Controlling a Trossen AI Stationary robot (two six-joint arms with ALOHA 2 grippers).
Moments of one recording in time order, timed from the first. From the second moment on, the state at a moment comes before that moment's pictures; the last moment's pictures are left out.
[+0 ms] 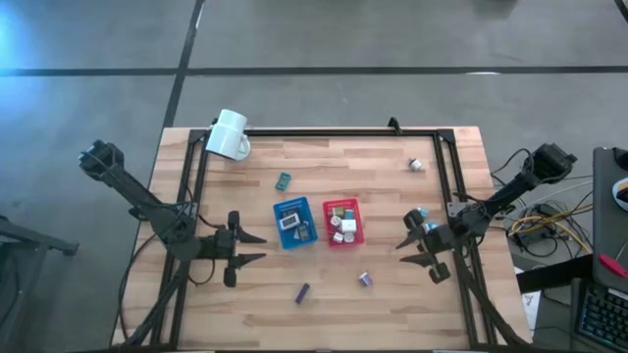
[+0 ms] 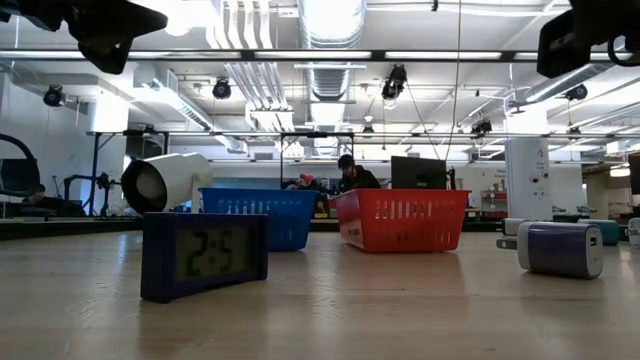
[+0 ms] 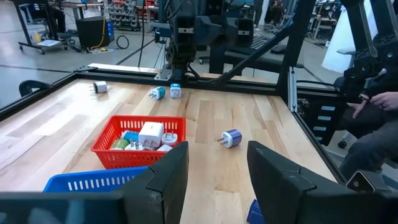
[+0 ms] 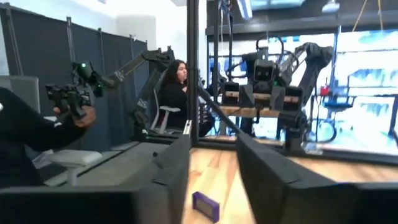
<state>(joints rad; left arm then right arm) -0.72 0.99 0.39 0.38 -0.73 -0.24 0.63 0.96 0.03 1.16 0.29 -0.01</state>
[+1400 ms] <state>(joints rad) -0.72 0.99 0.39 0.39 -0.82 -0.25 0.50 1.20 0.38 0.68 0.58 0.10</state>
